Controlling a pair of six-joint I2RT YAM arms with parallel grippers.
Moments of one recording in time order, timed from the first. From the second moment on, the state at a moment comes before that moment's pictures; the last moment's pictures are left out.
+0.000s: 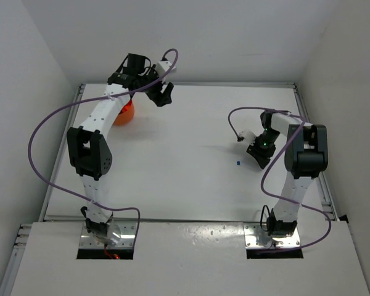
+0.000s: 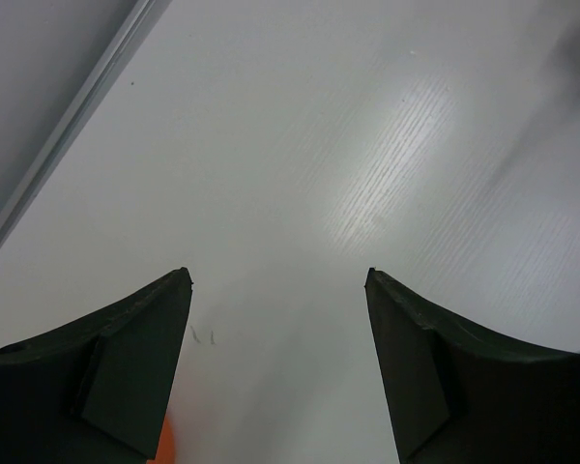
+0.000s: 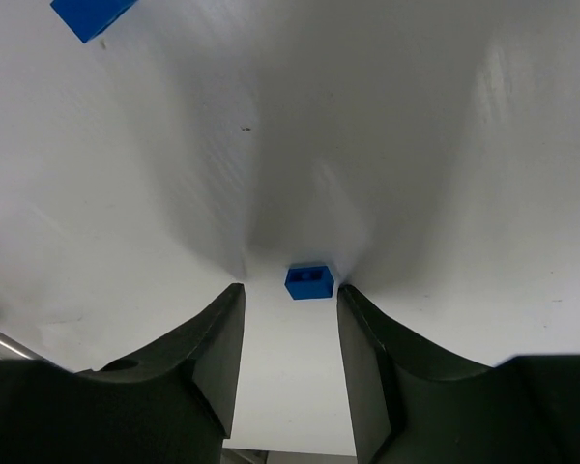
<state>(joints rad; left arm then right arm) -0.24 2.00 1.97 -0.67 0.53 0.52 -0.05 1.99 1.25 -0.98 -0.14 -1.07</state>
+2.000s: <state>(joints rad) -0.24 2.04 1.99 -0.67 0.55 0.49 0.03 1.94 1.17 -0.85 -0.05 -1.21</state>
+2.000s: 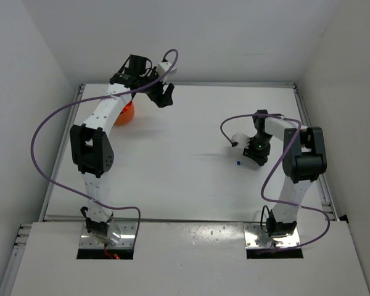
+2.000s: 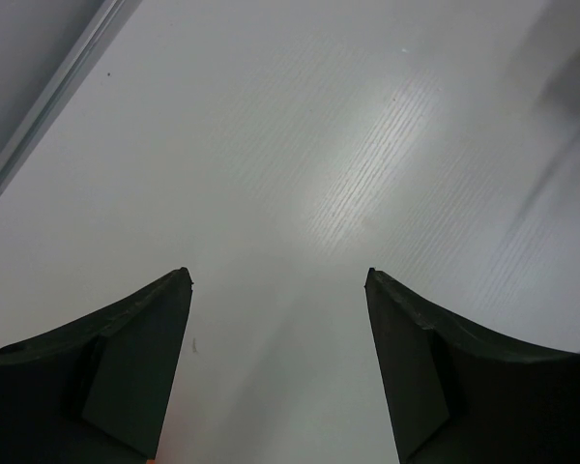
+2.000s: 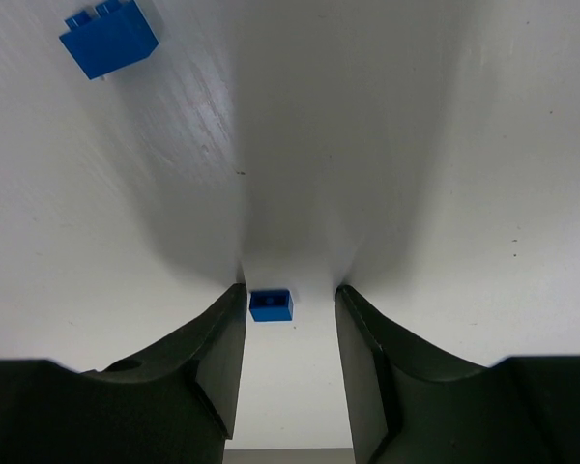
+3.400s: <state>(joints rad) -0.13 1.89 1.45 -0.20 0.84 0.08 0.10 2.00 1.60 -0.93 -0.82 -0.55</state>
